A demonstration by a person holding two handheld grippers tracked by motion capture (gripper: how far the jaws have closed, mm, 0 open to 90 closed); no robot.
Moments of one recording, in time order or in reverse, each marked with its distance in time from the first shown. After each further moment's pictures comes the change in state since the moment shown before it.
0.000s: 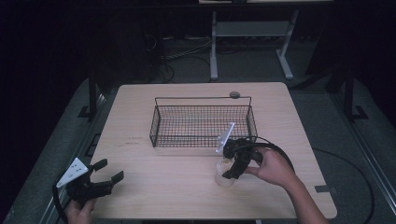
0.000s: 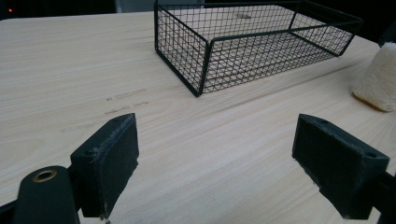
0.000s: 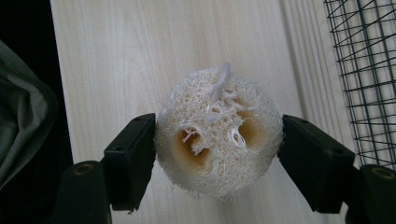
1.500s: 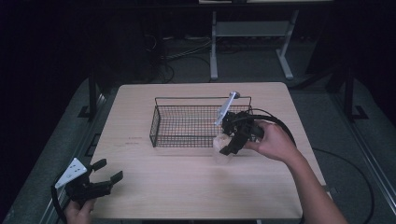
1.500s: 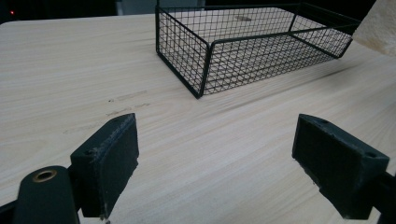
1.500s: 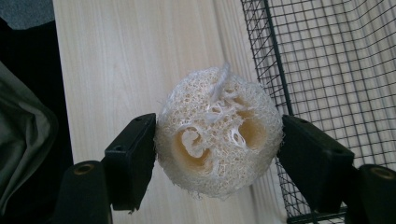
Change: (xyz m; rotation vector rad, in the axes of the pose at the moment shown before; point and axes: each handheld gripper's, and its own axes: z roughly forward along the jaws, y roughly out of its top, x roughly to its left) left arm 0.000 0.000 -0.002 -0.008 0.004 -0.001; right arm -0.028 0.035 -0.064 -0.047 -0.041 -0.003
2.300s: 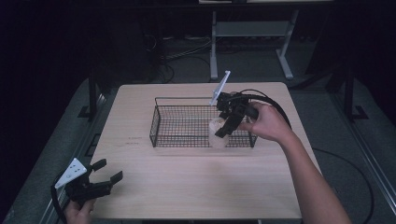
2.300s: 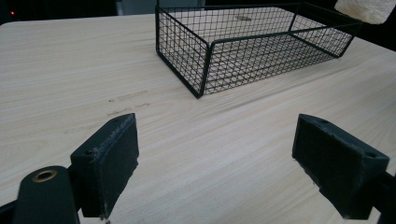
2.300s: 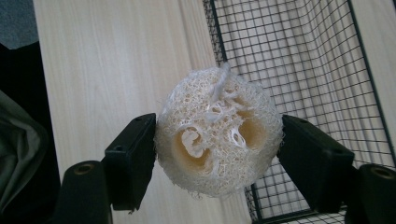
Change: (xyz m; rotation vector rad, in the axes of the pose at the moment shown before) left arm 0.000 0.000 -0.001 0.005 0.001 0.009; right arm -0.033 0.029 -0.020 0.004 -0.015 0.021
